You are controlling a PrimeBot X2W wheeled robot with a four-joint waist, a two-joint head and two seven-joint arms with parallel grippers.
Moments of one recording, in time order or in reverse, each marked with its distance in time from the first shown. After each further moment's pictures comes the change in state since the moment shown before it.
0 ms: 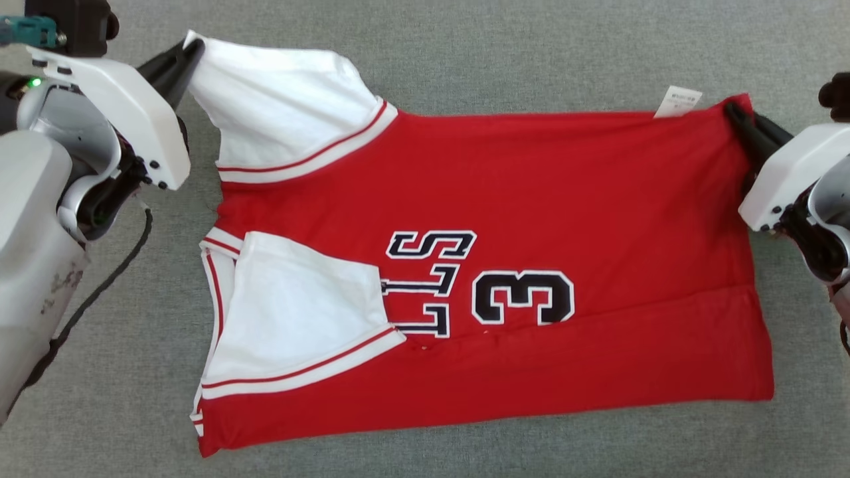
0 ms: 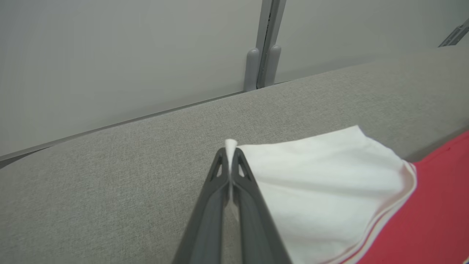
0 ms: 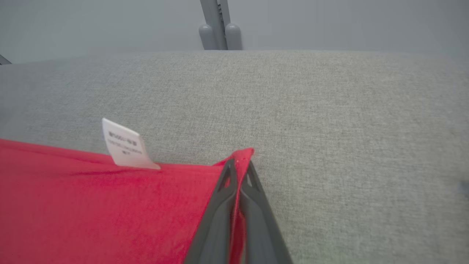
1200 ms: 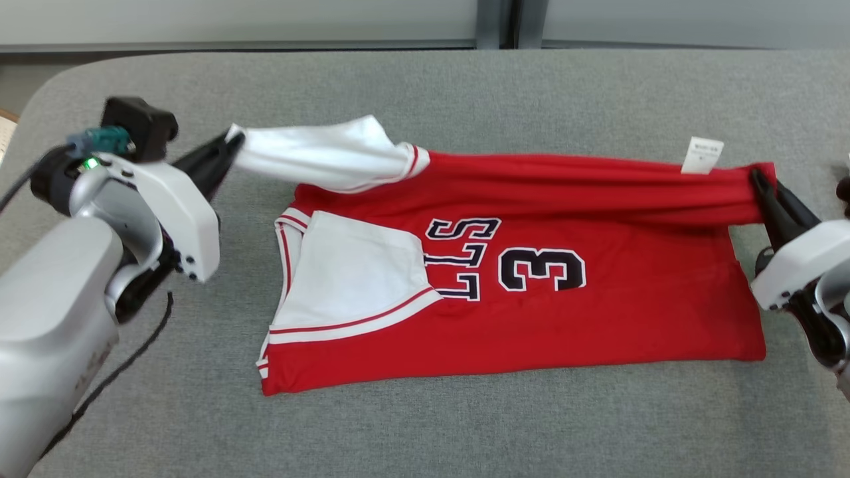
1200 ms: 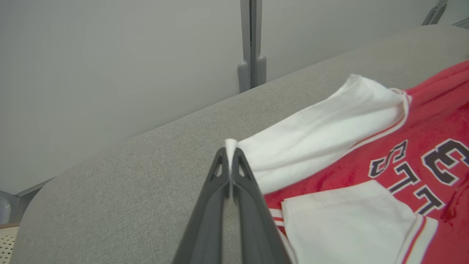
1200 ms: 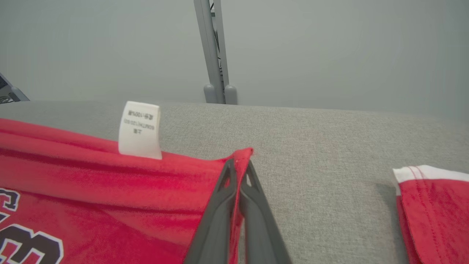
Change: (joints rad) left arm 0.105 0.017 -0.143 -0.004 0.061 -0.033 -0.144; right arm 0.143 -0.032 0.075 0.078 0.023 0.000 -0.328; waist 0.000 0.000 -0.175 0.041
